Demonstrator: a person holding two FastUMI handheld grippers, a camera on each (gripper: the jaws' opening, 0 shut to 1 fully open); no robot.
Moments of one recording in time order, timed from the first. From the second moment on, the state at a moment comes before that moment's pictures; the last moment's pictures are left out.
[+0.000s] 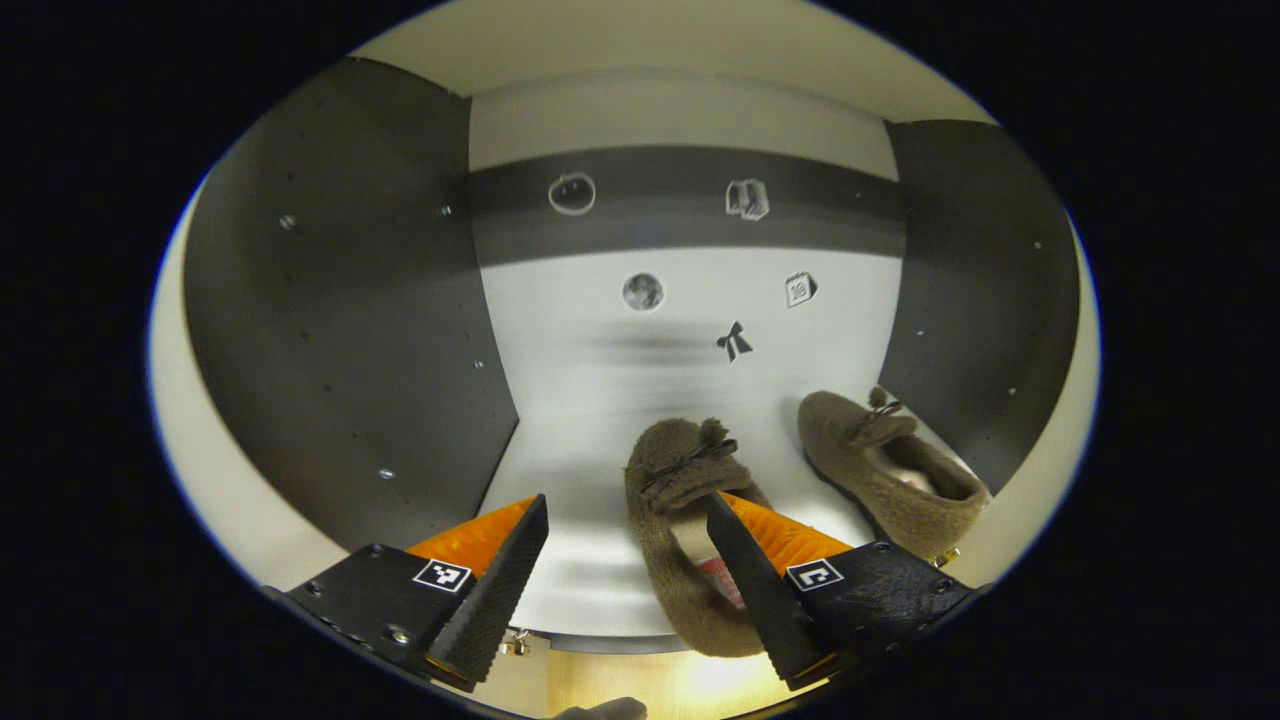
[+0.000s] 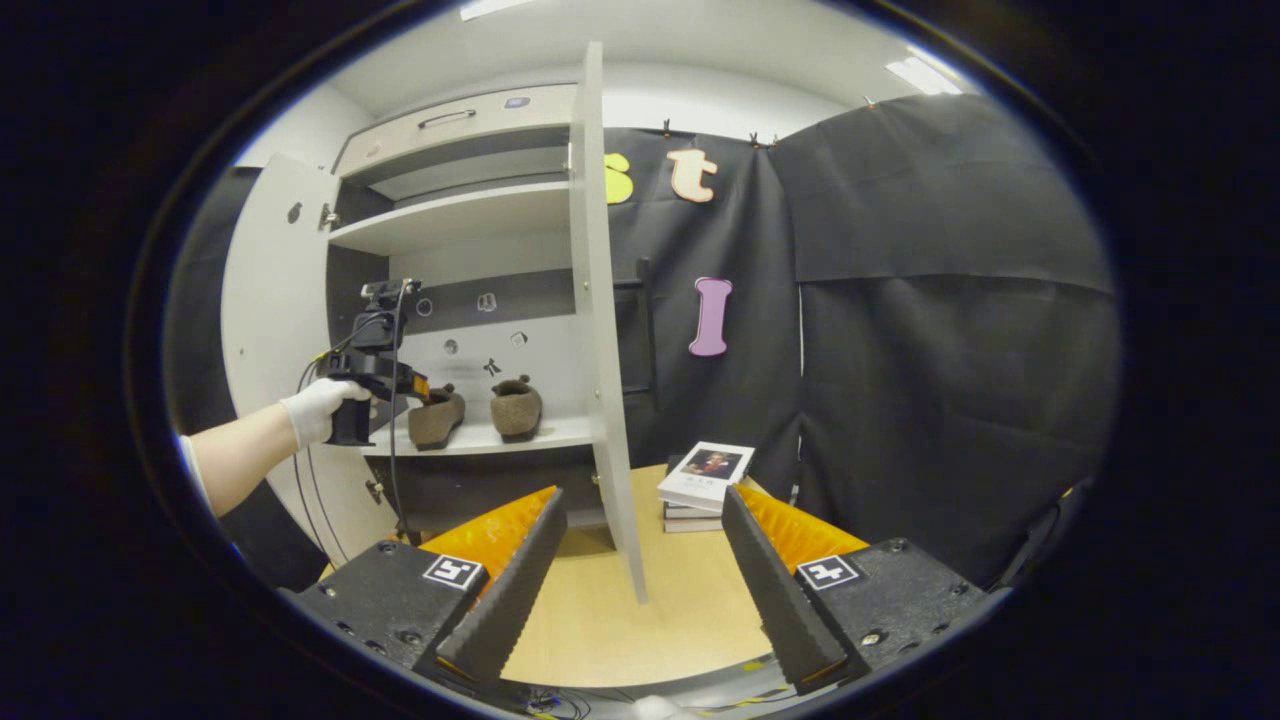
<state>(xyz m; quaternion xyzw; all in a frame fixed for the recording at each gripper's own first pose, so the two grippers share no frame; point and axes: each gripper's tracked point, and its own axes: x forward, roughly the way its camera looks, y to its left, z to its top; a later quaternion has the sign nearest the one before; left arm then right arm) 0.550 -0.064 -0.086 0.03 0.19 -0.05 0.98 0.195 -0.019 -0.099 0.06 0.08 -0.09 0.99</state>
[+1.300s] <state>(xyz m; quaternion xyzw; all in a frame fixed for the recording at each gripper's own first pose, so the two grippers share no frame) 0.138 0.023 -0.046 0.01 0.03 -0.04 1.00 0.137 0.025 -0.097 0.03 0.07 -0.05 1.00</state>
